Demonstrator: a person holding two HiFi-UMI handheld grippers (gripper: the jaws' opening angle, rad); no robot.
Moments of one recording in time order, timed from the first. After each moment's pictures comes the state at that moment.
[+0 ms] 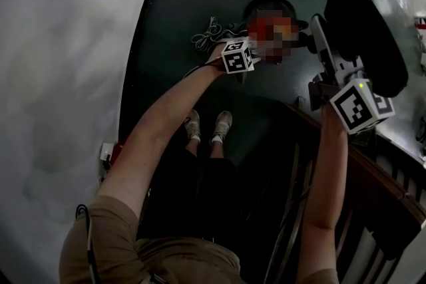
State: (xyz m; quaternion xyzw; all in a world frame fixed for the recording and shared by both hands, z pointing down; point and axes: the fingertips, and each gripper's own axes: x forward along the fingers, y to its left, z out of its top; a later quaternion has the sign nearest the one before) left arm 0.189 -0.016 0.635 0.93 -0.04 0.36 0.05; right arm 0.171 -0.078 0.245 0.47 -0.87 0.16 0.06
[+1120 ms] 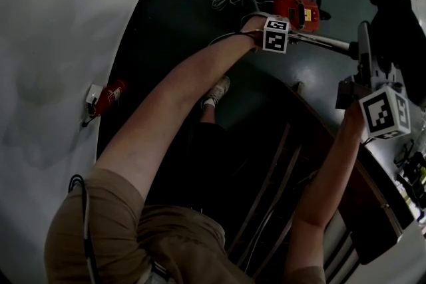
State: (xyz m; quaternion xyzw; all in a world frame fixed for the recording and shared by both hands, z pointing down) left arm 0.208 0.012 0.639 0.92 -0.05 0.38 0.04; right arm 0.174 -0.050 0.265 0.49 -0.85 0.15 0.12
